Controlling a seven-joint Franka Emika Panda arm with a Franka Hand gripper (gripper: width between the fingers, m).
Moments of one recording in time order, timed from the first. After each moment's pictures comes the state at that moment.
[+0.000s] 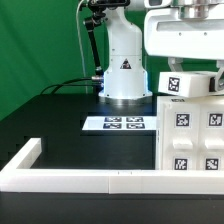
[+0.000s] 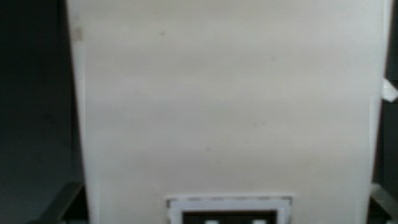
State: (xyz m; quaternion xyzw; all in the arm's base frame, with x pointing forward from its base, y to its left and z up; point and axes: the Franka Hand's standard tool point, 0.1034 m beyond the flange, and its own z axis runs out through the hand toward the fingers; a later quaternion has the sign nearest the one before) arm 0.612 0.084 0.153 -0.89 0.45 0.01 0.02
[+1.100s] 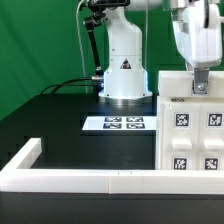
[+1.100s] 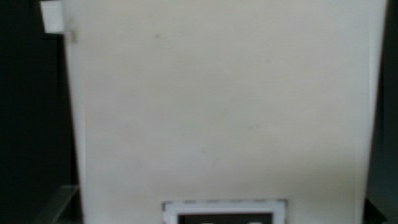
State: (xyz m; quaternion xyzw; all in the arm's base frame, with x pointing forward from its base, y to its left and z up) arm 0.613 0.082 0.152 -0.66 0.75 0.04 0.04
